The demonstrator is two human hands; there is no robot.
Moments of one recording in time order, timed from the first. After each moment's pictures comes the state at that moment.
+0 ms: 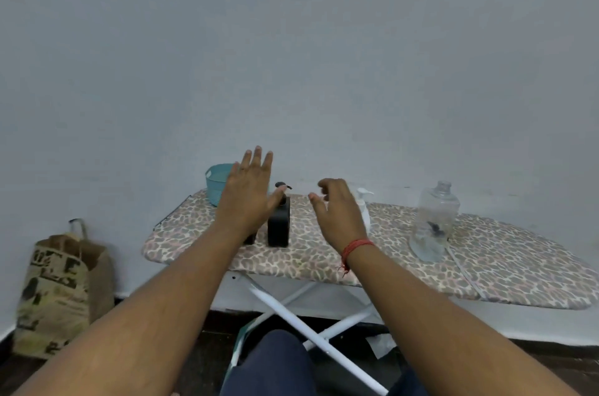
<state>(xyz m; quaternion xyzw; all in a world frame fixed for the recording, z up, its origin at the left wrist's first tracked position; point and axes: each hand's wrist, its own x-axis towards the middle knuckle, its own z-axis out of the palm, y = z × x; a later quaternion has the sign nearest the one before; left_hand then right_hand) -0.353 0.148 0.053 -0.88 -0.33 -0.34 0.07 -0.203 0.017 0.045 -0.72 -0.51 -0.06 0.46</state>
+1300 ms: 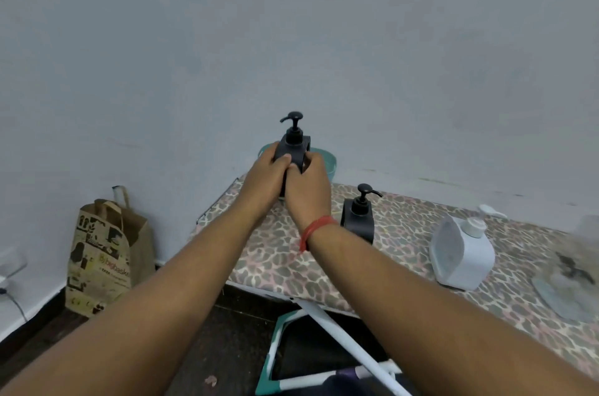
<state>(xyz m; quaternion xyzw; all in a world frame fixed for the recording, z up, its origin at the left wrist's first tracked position) -0.389 0.275 0.048 -0.67 -0.35 -0.44 -0.49 -0.320 0.222 0.051 -0.63 -0.41 0.19 0.63</state>
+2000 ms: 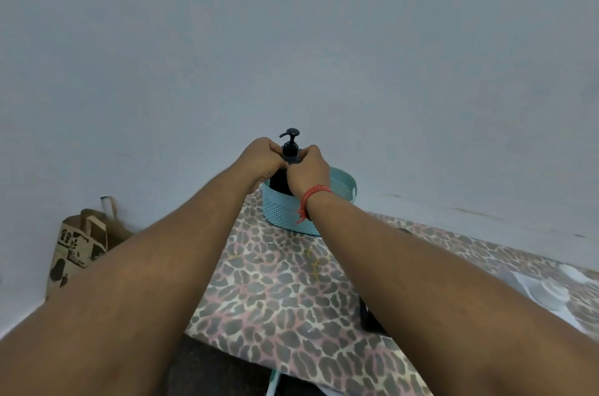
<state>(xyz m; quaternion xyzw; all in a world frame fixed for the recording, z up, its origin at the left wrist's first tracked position) -0.356 0.444 0.056 -0.69 -0.47 -0.35 -0.43 -0.268 0.374 0.049 -0.71 -0.45 0.19 0.51</state>
